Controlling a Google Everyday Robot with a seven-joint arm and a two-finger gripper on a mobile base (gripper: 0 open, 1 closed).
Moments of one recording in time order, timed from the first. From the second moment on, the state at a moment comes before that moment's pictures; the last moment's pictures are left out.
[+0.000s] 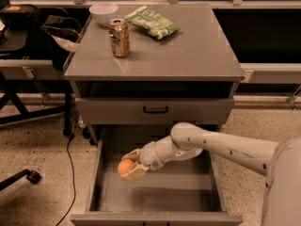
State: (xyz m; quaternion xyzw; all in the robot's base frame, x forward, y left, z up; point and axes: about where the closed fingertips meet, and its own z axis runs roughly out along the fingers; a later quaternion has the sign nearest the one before) arm 0.506 0.085 0.517 -0.60 0.63 0.40 0.29
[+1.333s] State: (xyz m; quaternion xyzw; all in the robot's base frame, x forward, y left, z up) arm 0.445 0.055 0.654 -0.60 0.62 0.35 0.37
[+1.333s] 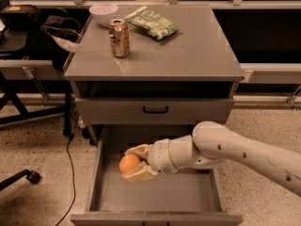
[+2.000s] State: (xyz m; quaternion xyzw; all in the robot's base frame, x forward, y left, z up) arm 0.444 0.053 0.670 -0.54 0.65 0.28 0.45
